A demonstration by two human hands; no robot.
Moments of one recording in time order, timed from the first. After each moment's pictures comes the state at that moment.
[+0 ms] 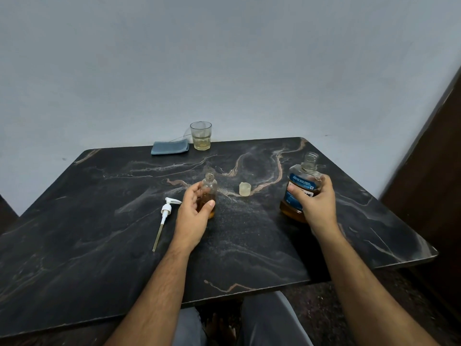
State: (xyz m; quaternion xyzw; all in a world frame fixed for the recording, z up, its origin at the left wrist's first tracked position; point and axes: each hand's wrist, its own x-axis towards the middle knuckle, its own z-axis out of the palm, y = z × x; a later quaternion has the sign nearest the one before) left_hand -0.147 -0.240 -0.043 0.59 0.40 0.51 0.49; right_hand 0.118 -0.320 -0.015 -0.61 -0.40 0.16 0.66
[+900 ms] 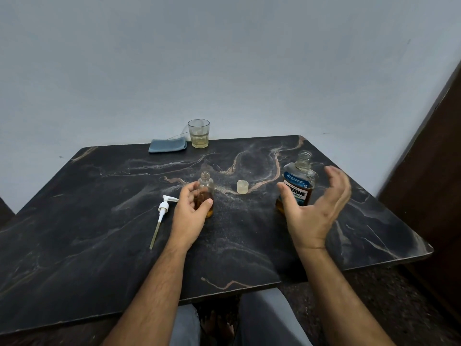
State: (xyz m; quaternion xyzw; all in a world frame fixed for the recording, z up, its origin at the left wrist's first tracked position) left_hand -0.147 -0.231 -0.054 0.59 0.43 0.50 0.47; right_hand 0.058 -0.349 -0.002 -0.59 -0.41 -0.27 0.64
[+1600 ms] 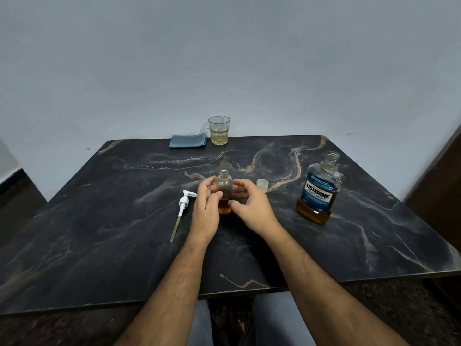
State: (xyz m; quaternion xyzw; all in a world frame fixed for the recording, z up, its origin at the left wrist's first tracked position) left_hand -0.150 -0.238 -0.047 0.57 0.41 0.53 0.47; right_hand -0.020 -0.270 -0.020 -0.60 -0.60 0.25 0.46
